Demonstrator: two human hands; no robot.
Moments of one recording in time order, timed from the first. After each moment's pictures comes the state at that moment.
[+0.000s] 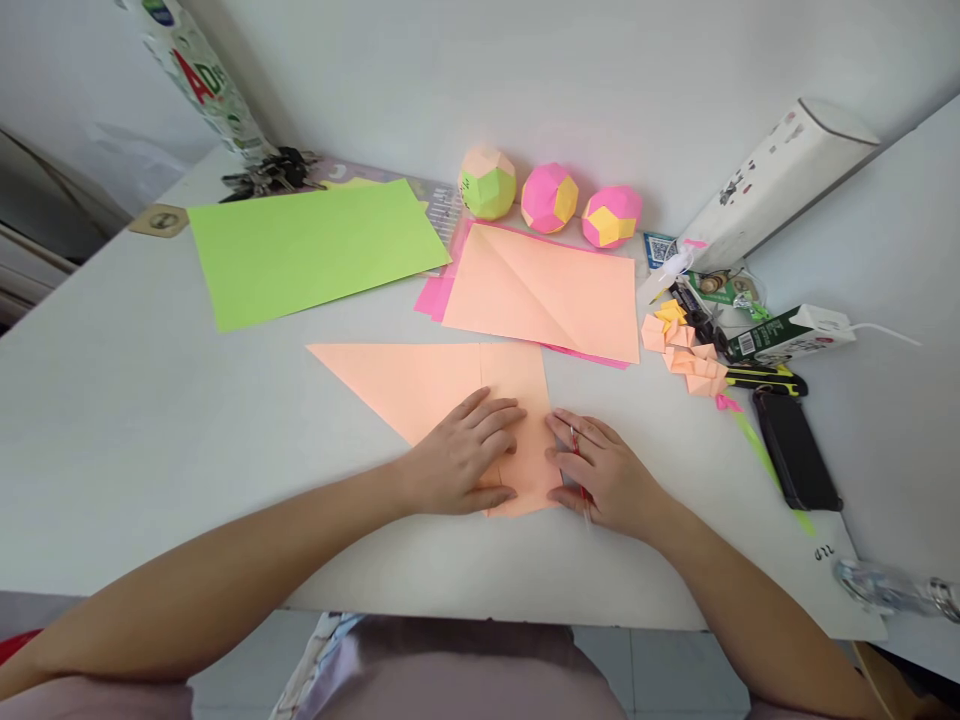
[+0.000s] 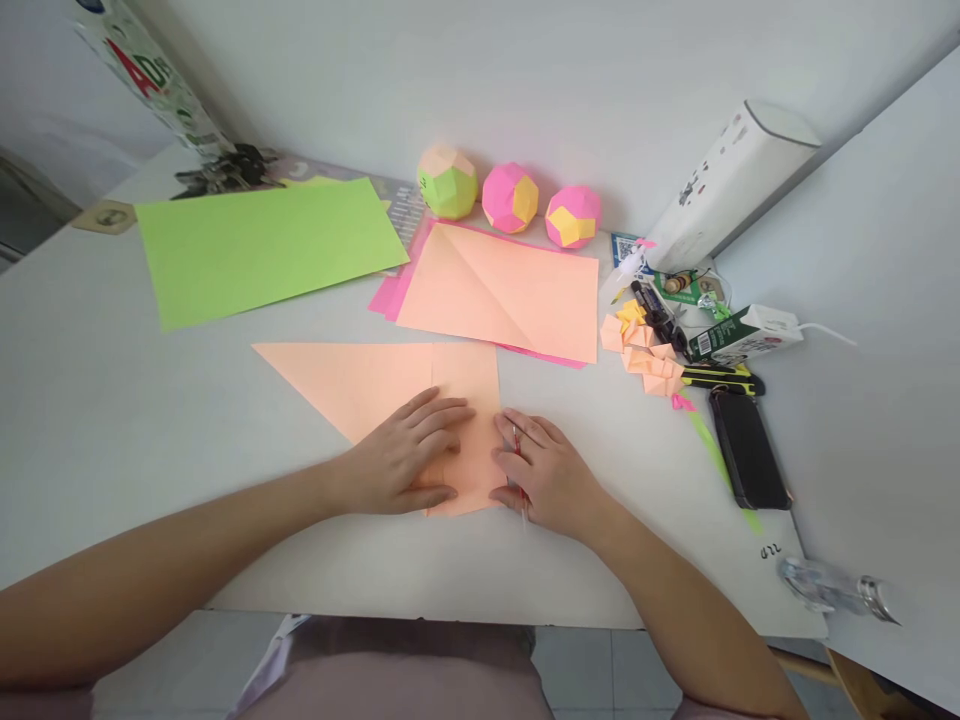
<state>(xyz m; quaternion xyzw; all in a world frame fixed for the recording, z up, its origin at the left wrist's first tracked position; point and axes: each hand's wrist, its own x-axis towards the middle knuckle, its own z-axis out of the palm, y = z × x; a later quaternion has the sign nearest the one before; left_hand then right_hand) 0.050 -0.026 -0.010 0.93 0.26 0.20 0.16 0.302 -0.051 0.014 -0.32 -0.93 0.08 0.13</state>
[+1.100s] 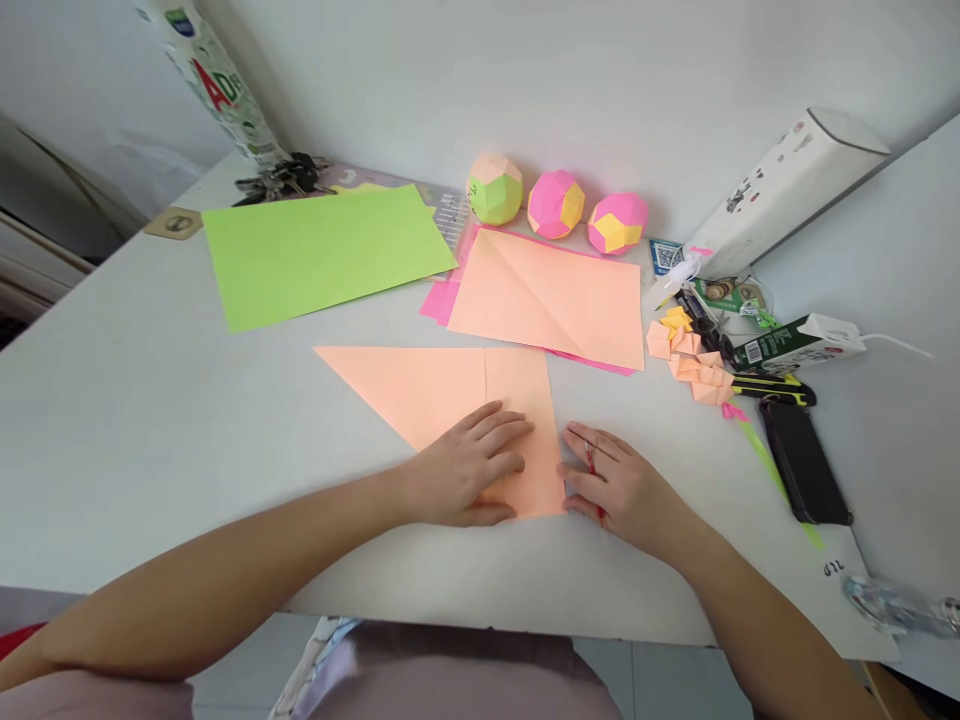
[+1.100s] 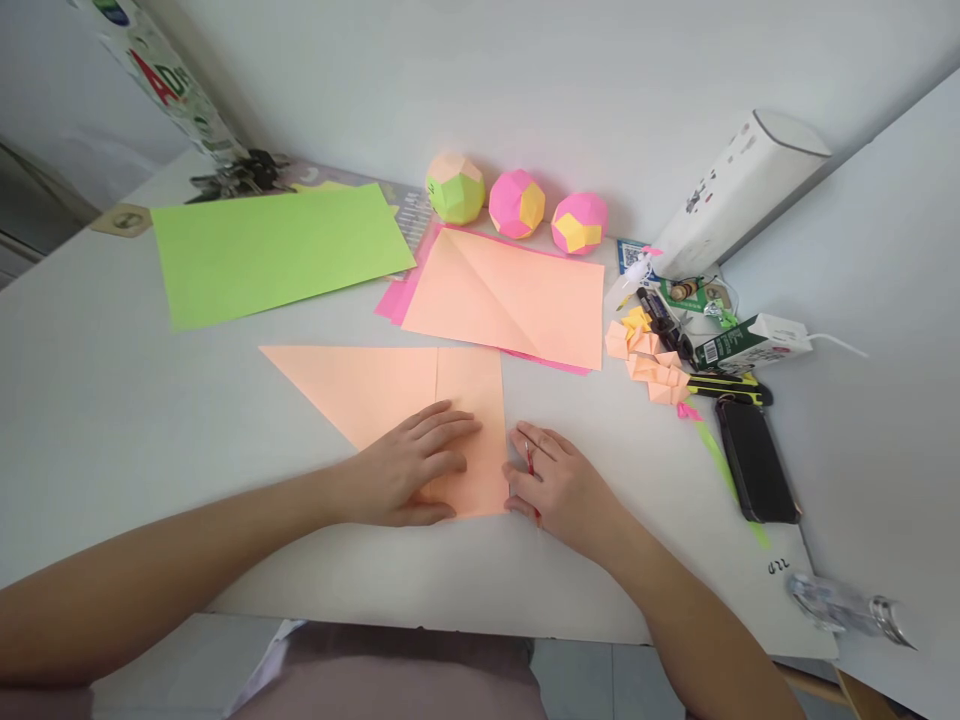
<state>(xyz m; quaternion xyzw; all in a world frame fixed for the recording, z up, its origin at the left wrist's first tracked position) 0.051 -0.028 -0.006 0.95 0.22 0.17 0.16 0.307 -0.053 0.028 -0.30 -0.94 0.04 0.14</state>
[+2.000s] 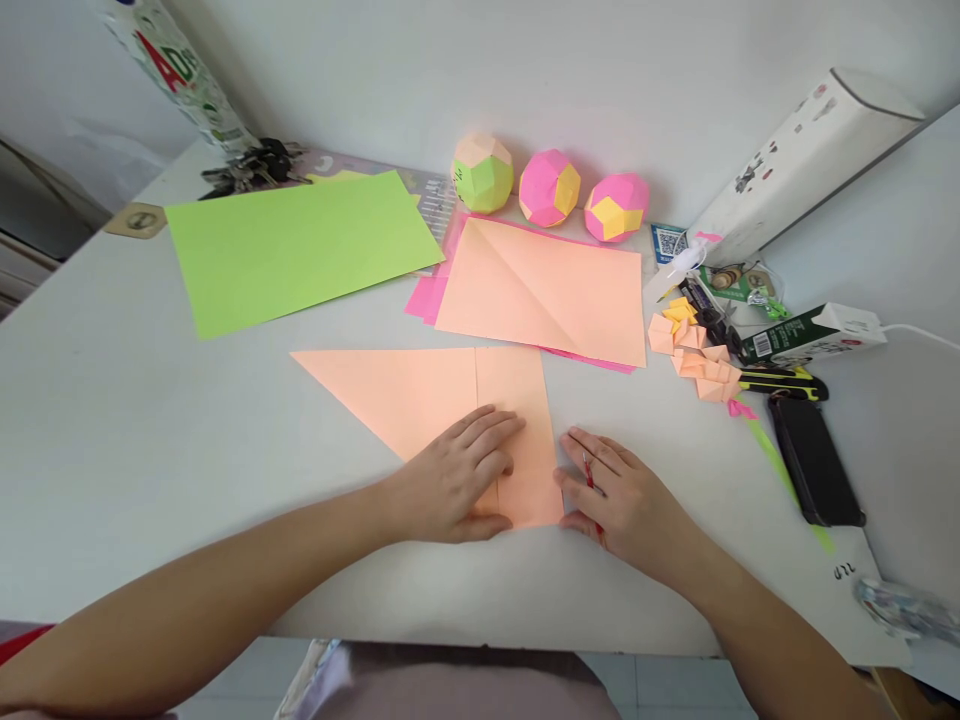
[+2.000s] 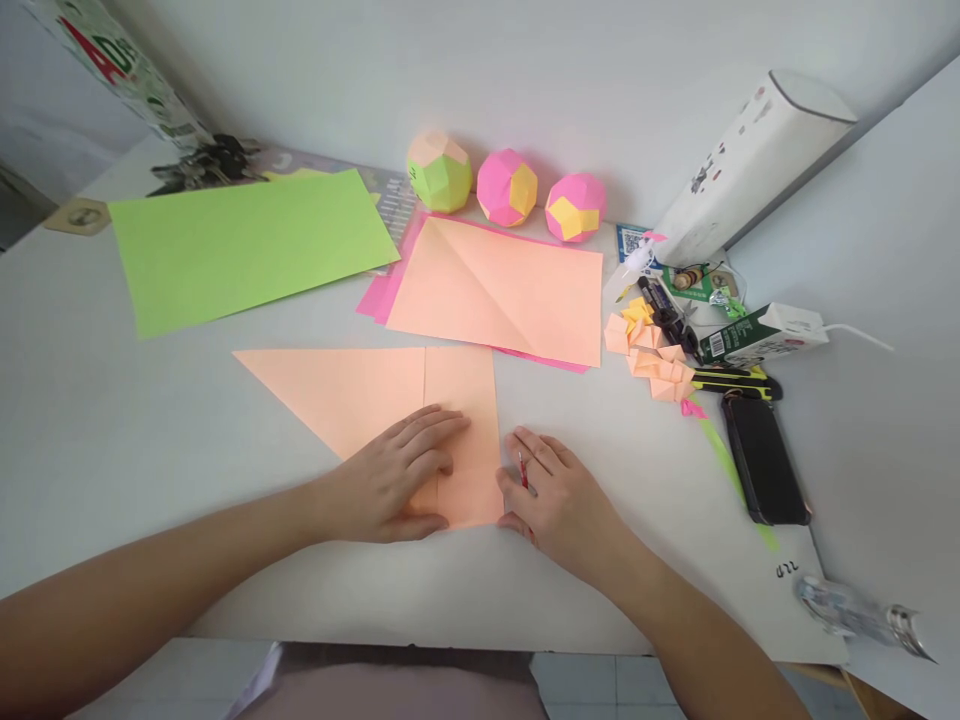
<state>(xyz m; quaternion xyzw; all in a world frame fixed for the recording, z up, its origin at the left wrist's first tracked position) 0.053 -0.030 -0.007 0.93 0.25 0.20 0.18 0.307 -0.060 0.027 -0.33 -0.94 0.03 0.11</state>
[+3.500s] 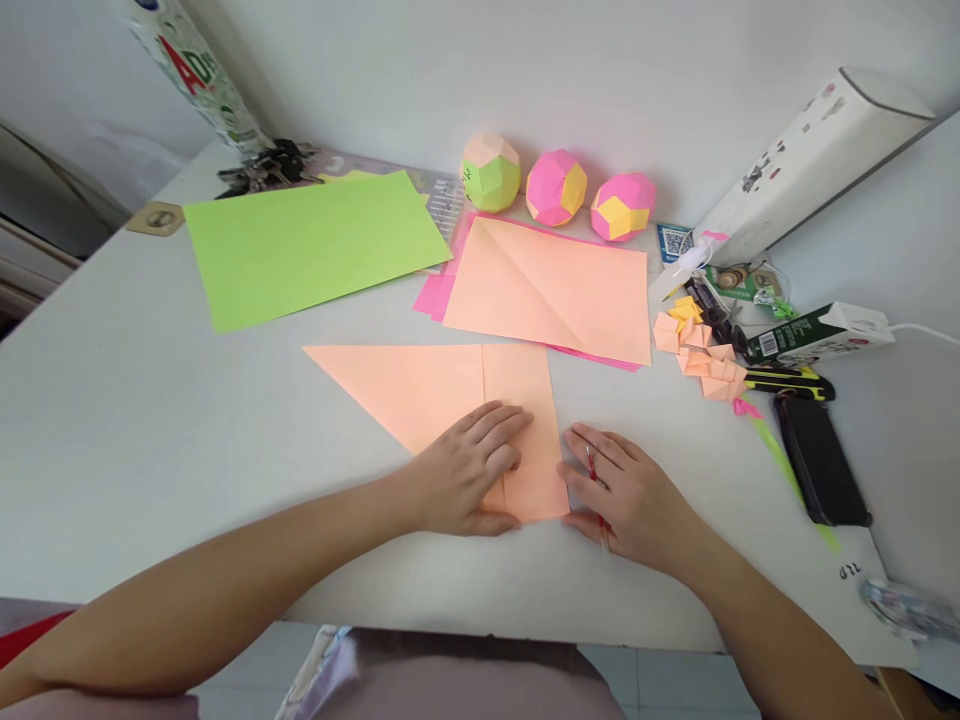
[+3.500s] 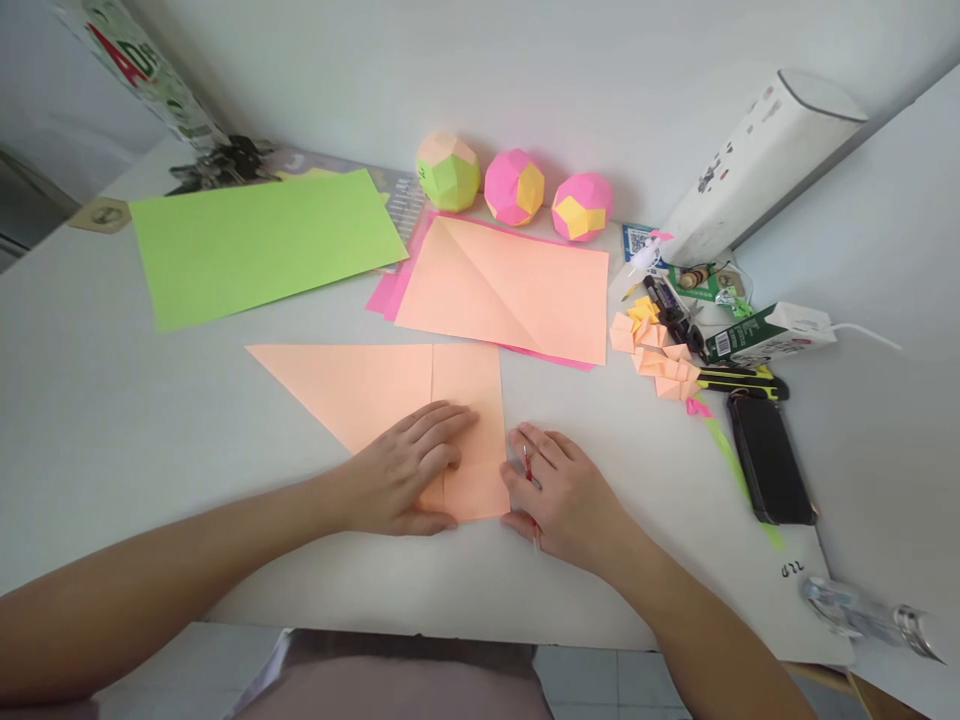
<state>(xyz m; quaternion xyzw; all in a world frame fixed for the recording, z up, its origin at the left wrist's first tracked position) 0.055 -0.030 -0.009 0.94 0.25 0.20 0.14 0.307 -0.058 0.030 -0.32 -0.94 0.03 0.09</state>
